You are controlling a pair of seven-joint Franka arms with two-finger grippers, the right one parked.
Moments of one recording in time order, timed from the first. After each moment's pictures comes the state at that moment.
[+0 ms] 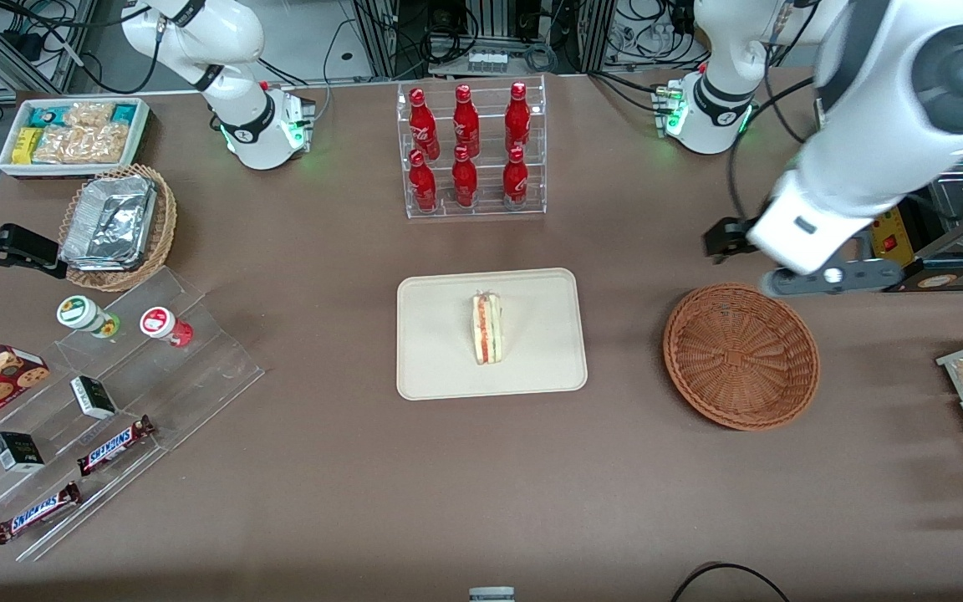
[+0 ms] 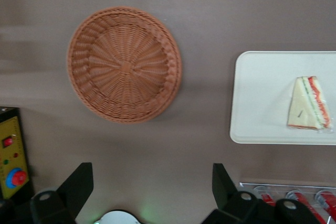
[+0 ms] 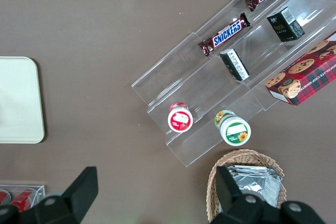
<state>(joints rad) -0.22 0.14 -0.07 -1.42 0.02 1.43 -0.33</state>
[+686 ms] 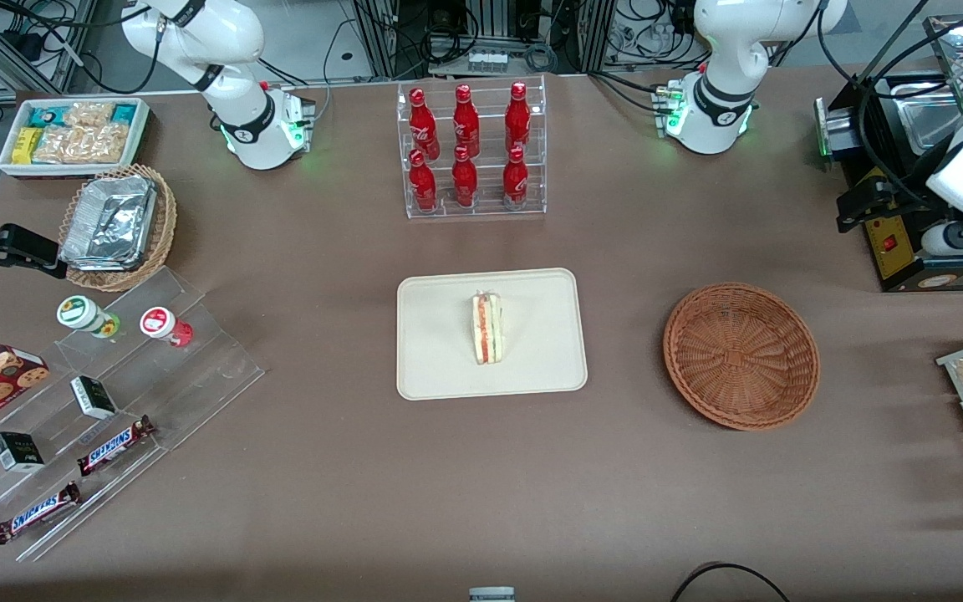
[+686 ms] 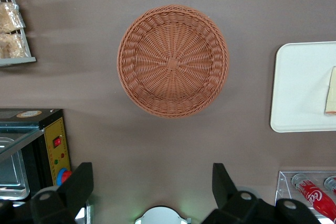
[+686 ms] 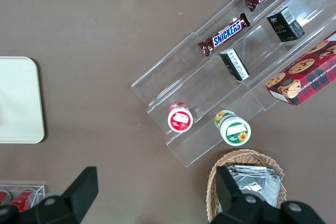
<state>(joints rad) -0.02 -0.01 -0.04 -1.54 0.02 1.43 -0.07</state>
